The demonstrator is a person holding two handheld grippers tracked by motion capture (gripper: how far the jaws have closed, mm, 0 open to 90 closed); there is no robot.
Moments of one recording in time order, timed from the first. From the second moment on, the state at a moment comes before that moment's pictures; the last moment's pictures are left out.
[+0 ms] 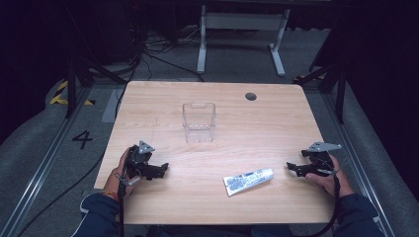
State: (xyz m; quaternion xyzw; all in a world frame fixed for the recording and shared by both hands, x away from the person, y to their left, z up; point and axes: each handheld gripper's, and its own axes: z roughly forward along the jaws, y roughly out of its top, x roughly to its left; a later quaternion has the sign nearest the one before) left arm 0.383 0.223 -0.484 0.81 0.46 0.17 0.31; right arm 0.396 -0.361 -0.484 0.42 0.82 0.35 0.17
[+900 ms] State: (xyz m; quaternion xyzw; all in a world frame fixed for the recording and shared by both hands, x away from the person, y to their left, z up) left arm 0.384 0.239 -0.484 0.85 0.40 0.14 0.32; right arm 0.387 -0.337 -0.437 0.26 0.91 0.31 0.12
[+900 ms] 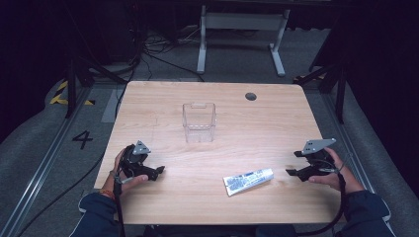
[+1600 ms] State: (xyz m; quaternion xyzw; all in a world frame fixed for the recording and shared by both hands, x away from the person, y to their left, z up) left arm 0.382 0.239 -0.483 0.85 0.40 0.15 0.32; right arm 0.378 -0.254 -0.410 0.10 0.96 0.26 0.09
